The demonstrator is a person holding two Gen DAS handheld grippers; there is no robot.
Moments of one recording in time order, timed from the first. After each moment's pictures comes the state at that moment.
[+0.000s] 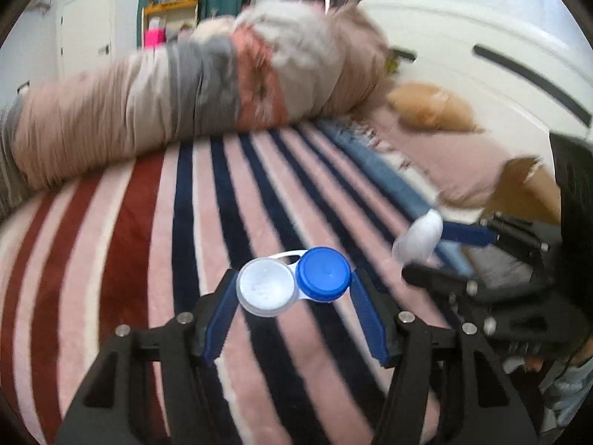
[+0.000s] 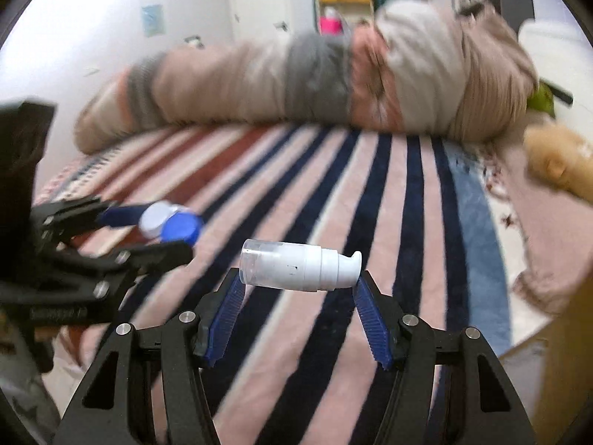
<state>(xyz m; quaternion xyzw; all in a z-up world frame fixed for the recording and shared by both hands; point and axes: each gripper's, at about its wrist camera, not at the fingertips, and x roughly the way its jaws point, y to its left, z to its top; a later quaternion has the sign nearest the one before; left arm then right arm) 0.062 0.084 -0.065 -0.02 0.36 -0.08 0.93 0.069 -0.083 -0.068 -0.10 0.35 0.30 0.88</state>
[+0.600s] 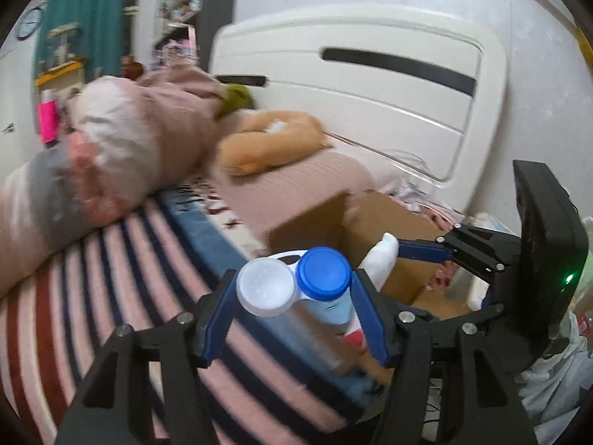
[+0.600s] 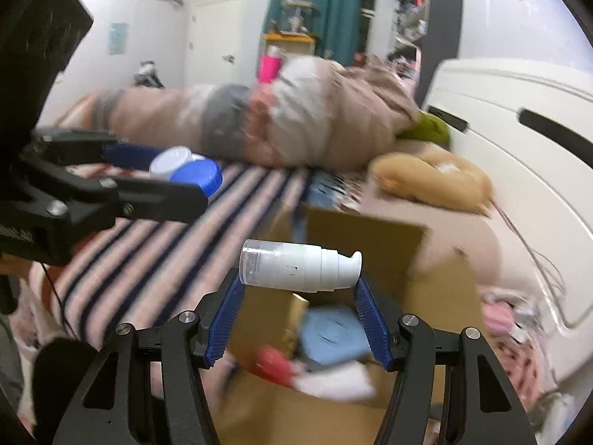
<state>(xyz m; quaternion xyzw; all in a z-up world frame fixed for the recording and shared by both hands) 0.053 -0.138 0.031 0.05 0.32 -0.27 0.91 -0.006 -0.275 0.009 -0.14 0.29 0.17 0.93</state>
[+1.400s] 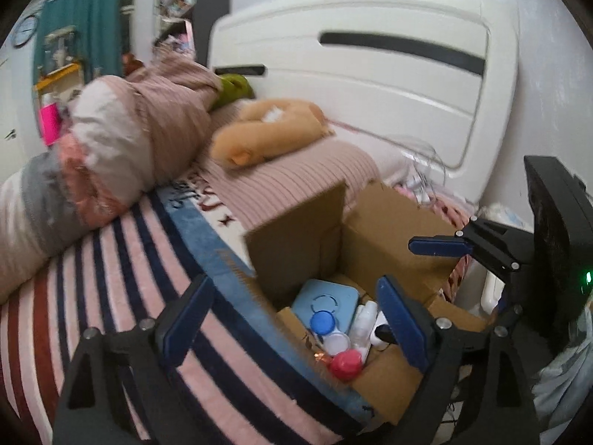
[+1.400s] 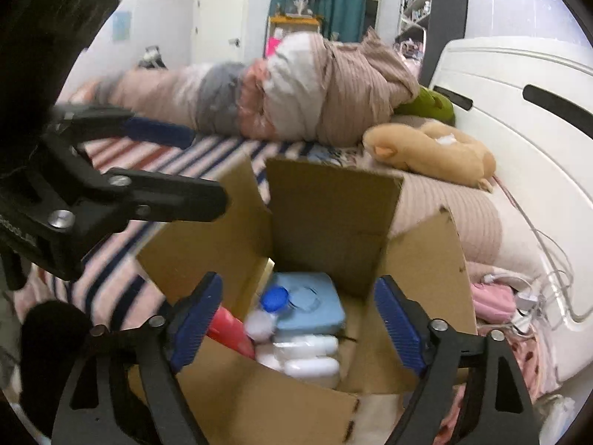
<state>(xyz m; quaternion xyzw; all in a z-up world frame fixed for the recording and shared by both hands) 0.059 -0.161 0.019 0.07 0.32 -0.24 0.92 0.005 -0.314 -0.006 -0.13 0.31 0.21 0.92</state>
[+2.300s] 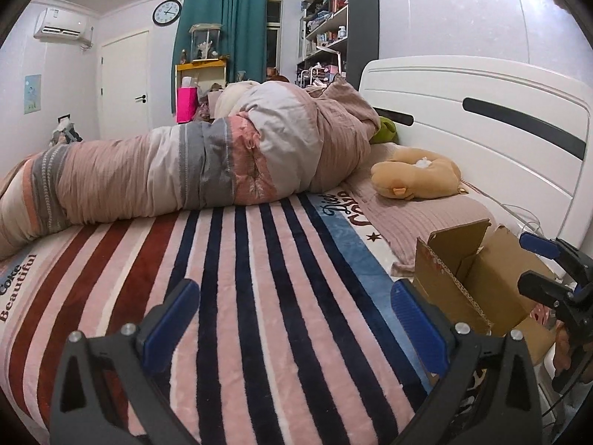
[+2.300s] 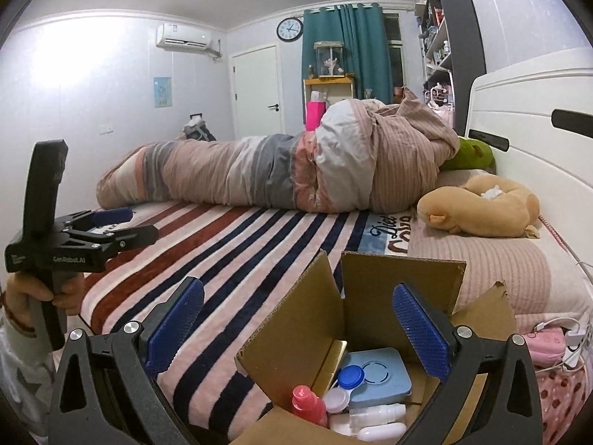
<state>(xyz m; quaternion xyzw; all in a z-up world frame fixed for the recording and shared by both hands) -0.001 -0.019 0.007 -0.03 0.25 0.00 0.97 0.007 -0.291 0.025 -0.05 0.22 0.31 0.92</state>
